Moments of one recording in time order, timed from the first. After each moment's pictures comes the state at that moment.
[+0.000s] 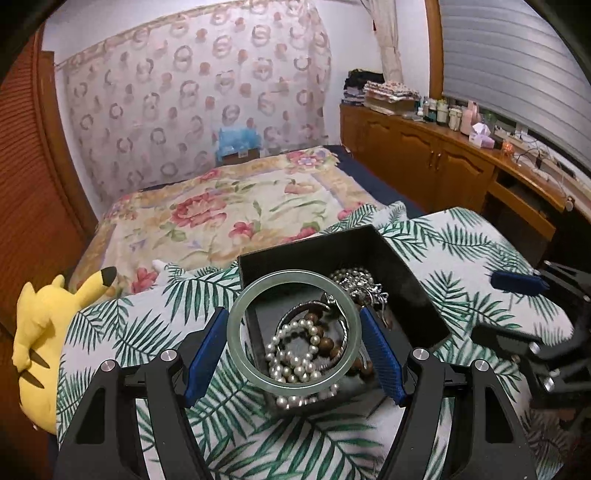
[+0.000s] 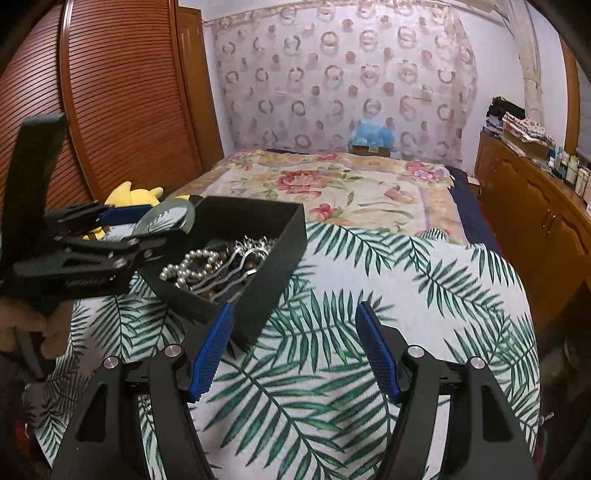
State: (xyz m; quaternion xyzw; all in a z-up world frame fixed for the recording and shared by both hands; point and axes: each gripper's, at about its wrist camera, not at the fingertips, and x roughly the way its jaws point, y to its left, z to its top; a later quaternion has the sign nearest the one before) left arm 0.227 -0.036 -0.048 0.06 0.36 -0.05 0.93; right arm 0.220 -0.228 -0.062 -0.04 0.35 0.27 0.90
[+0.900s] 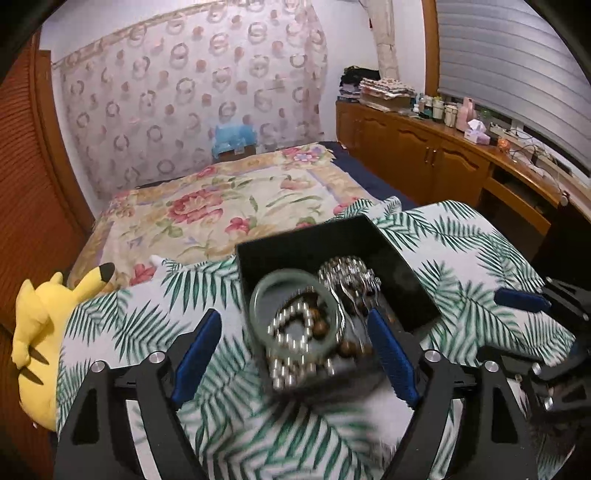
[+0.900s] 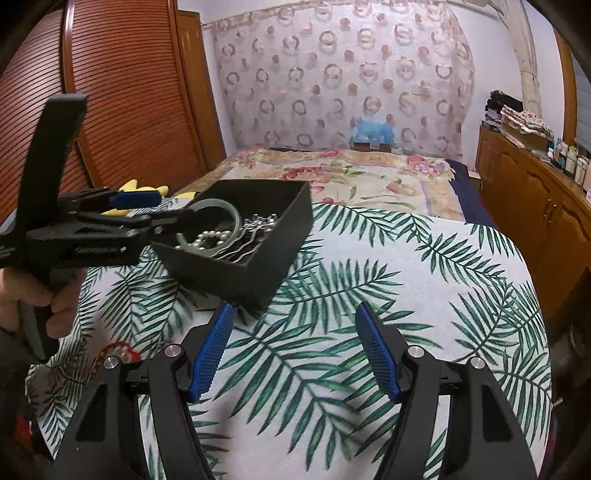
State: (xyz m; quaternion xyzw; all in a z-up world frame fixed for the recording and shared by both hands) left arm 0.202 -0.030 -0.044 0.06 0.36 -0.06 0.93; right arm 0.189 -0.233 -0.072 -0.03 0.35 0.27 0.90
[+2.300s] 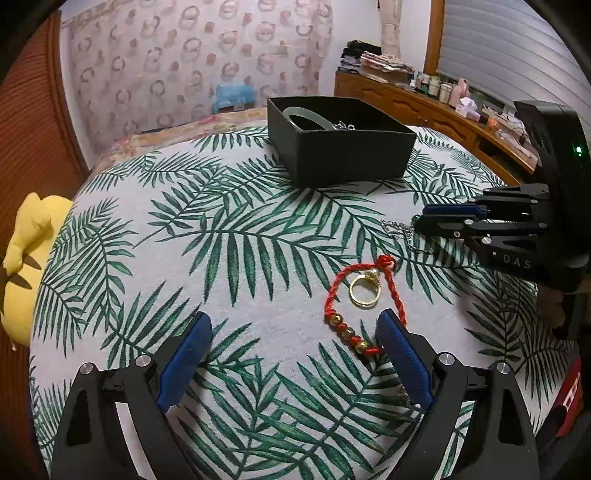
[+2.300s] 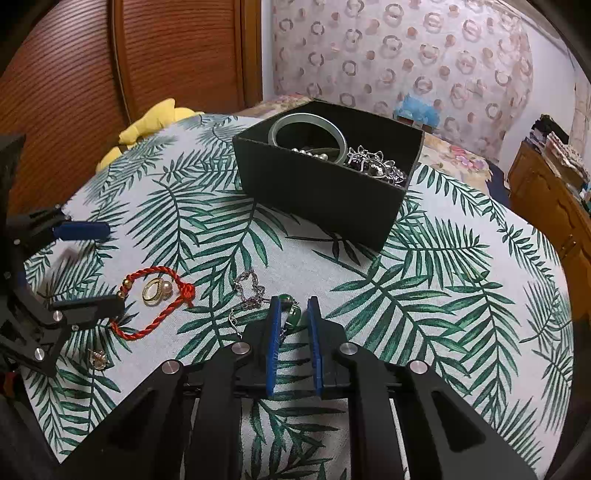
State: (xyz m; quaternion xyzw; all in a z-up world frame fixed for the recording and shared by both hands) left arm 0.074 0.018 -0.111 0.02 0.42 -0.07 0.90; right arm 0.148 -0.153 -0.103 -0.15 0.40 0.31 0.85
